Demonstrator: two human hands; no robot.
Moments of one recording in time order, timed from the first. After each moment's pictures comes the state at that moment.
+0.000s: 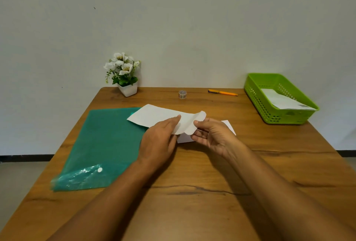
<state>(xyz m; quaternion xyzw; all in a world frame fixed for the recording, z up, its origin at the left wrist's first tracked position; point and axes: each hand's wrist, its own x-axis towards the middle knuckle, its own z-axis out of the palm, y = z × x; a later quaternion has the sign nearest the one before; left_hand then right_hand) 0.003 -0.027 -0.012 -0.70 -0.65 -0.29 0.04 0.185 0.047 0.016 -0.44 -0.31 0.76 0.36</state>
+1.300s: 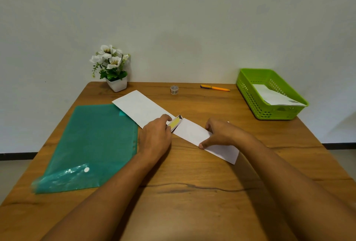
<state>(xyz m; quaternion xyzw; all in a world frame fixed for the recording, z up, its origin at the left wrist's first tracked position) 0.024 0.006 -0.018 -0.60 -0.76 -0.23 -0.05 0.232 0.089 0.005 -0.58 -0.78 0.22 -0.09</state>
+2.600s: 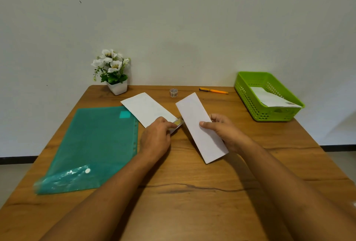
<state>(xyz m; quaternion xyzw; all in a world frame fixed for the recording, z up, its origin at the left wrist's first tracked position) 0.019 0.008 -0.021 -0.64 -0.72 -0.24 -0.07 0.239 0.069 0.008 -0.53 -0.57 0.57 0.27</state>
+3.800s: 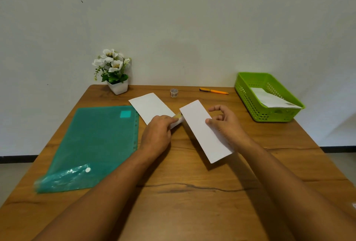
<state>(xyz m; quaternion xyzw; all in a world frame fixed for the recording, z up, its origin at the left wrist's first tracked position) 0.016 0.016 -0.018 -0.66 -0.70 -0.28 -0.06 0.240 0.066 0.016 -0.57 -0.60 0.45 0.34</state>
